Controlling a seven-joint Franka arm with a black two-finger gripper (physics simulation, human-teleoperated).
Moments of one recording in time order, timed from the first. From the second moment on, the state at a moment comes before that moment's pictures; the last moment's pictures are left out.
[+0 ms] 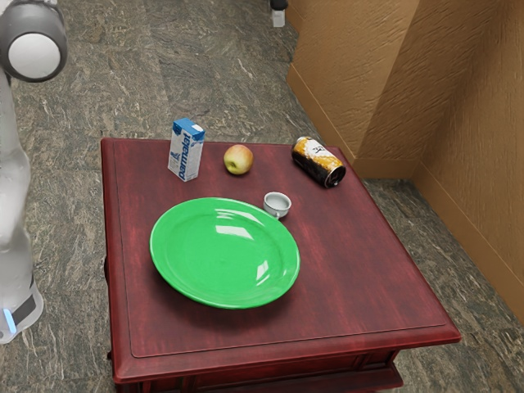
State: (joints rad) arm -0.11 -0.03 0.28 -1.11 -0.03 1.34 0.42
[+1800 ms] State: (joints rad) arm -0.58 -0.11 0.89 -2.05 0.04 1.97 0.35
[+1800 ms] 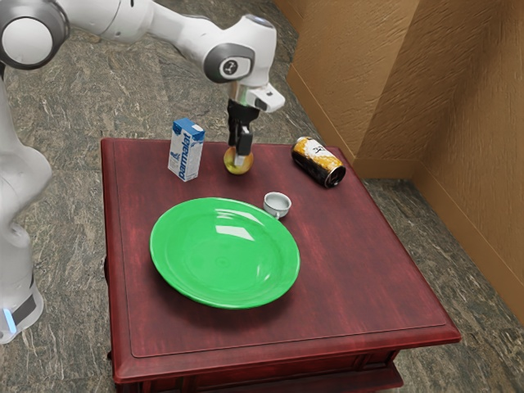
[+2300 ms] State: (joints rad) arm -0.57 -0.06 0.91 -2.03 0.04 2.00 0.33
